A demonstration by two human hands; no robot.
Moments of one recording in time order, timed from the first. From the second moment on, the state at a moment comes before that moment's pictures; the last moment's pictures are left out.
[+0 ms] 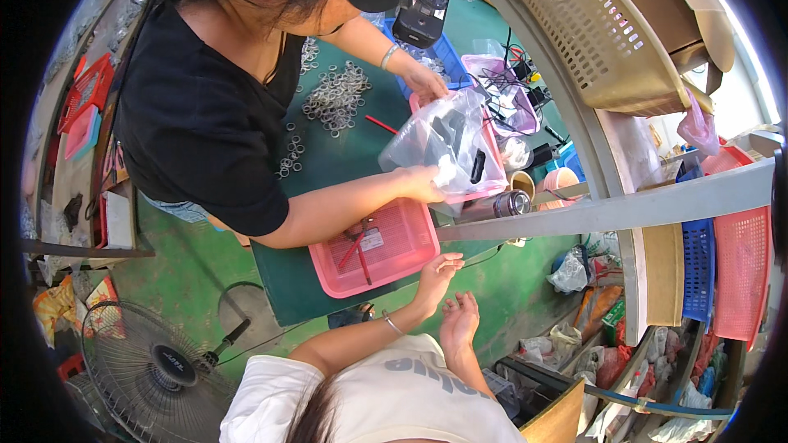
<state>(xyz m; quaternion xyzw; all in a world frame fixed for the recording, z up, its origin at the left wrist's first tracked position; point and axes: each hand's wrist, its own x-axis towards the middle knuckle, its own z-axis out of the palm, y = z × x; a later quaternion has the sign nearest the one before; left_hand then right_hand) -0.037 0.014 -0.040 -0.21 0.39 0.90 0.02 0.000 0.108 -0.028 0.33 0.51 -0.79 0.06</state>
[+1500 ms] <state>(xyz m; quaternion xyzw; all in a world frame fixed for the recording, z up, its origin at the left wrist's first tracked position) -0.022 0.000 -0.075 -0.26 0.41 0.87 -0.05 0.001 0.105 -0.037 0.31 0.59 -0.74 0.09</state>
